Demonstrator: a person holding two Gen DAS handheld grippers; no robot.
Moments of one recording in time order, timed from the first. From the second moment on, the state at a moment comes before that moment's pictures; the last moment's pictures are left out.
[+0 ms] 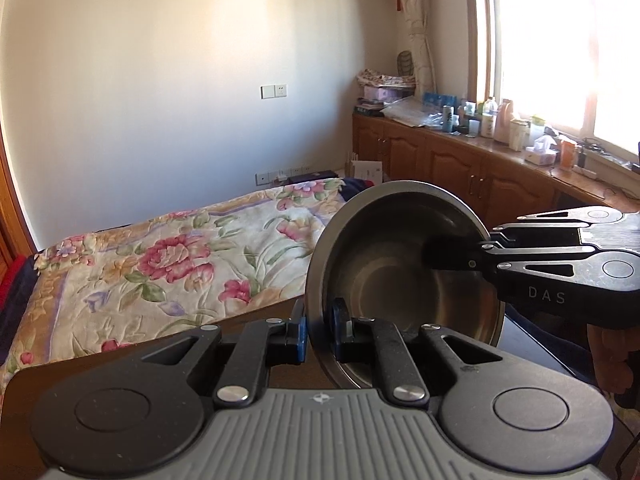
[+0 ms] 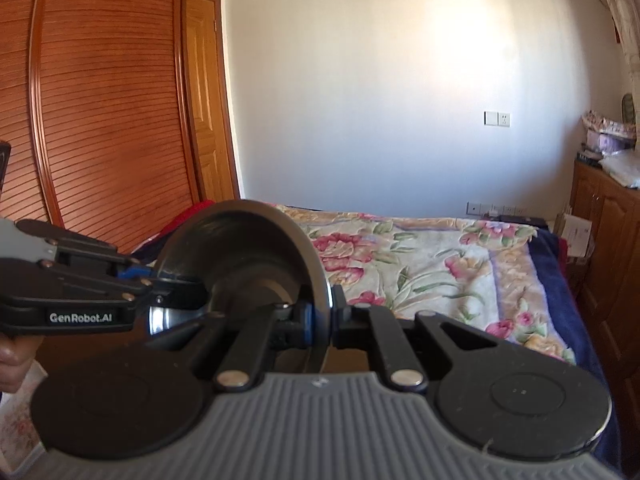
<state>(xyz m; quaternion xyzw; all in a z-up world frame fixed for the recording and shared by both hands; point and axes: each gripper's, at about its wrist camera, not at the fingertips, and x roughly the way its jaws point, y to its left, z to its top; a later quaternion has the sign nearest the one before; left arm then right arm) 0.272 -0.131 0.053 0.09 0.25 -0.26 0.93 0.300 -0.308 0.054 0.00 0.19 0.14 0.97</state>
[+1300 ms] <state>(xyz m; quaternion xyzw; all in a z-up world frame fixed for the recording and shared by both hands) 0.177 -0.094 -0.004 0.08 0.29 -0.29 0.91 0.208 -0.275 0.021 -0.03 0.23 0.13 0.96</state>
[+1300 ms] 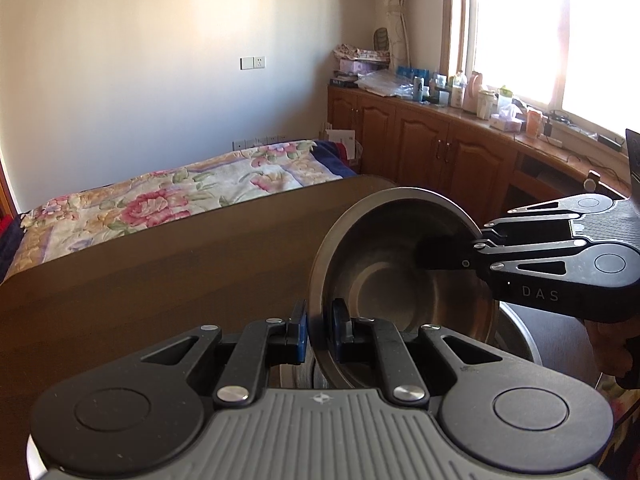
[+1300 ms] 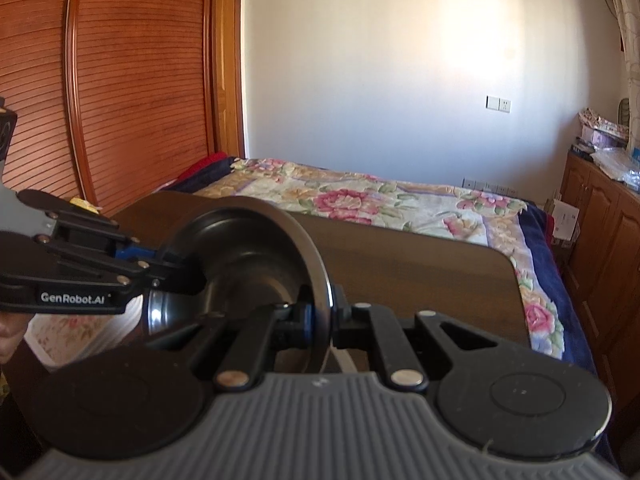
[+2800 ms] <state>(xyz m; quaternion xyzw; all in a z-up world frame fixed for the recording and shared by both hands) 0.175 -0.099 -0.016 0.09 0.29 -0.29 0.91 0.205 -0.276 0.001 -0.06 0.28 0.16 0.94</state>
